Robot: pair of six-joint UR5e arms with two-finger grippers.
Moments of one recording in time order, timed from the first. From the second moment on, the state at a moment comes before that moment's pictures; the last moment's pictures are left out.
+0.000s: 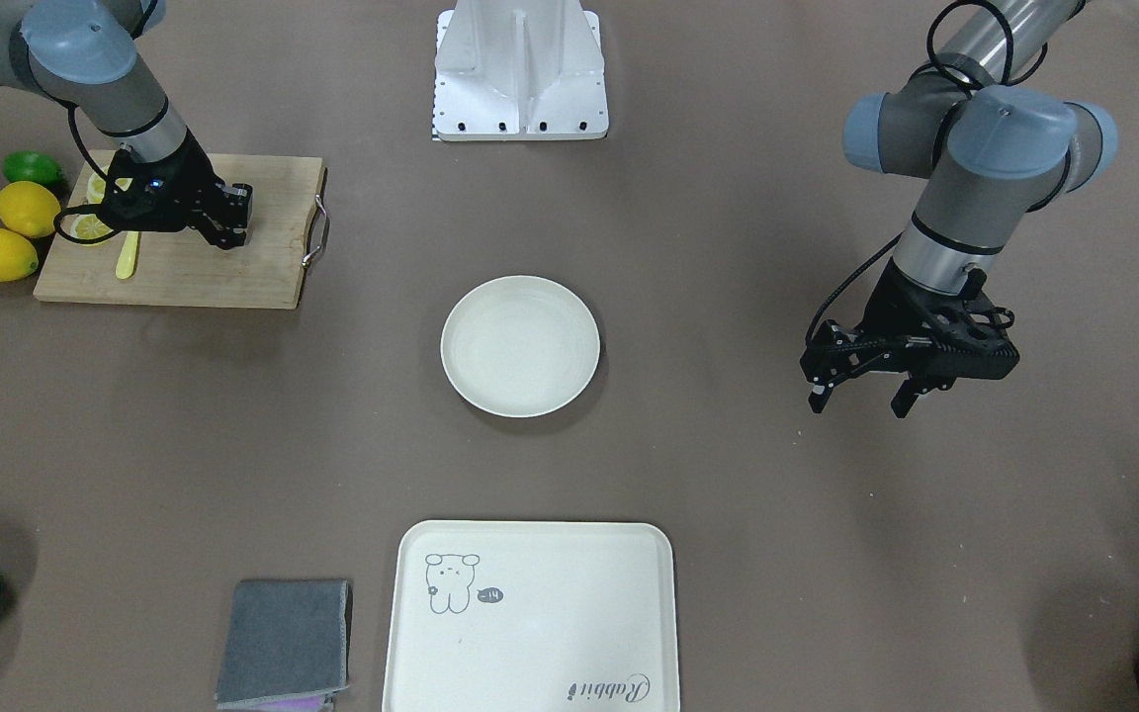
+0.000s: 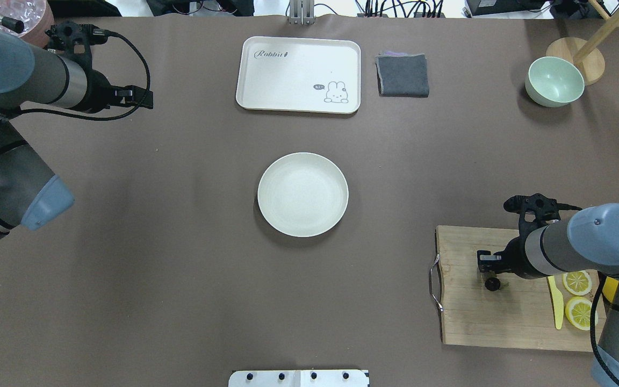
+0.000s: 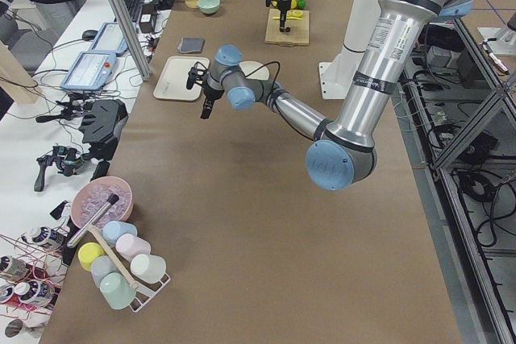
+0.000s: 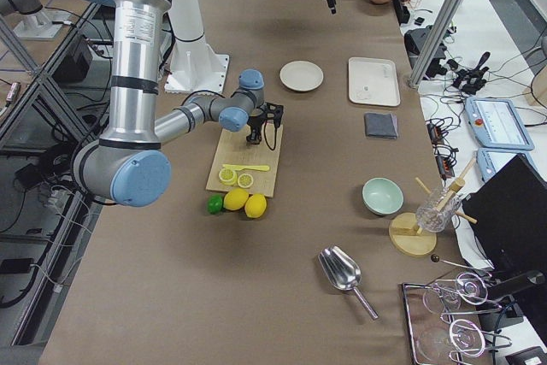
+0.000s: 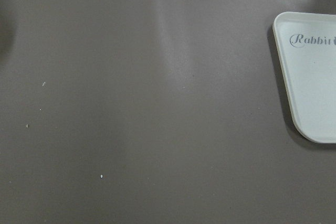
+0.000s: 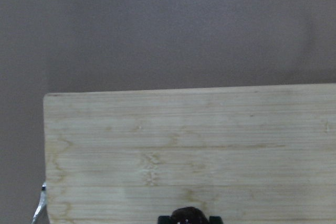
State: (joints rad) left arm -0.89 -1.94 -1.67 -2.06 -1.87 -0.98; right arm 0.50 -1.69 2.00 -1.12 1.89 1.32
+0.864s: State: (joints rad) left arm -0.90 -1.93 -1.67 -2.06 -1.87 -0.98; right arm 0.60 -1.46 2.01 -1.25 2.00 1.31
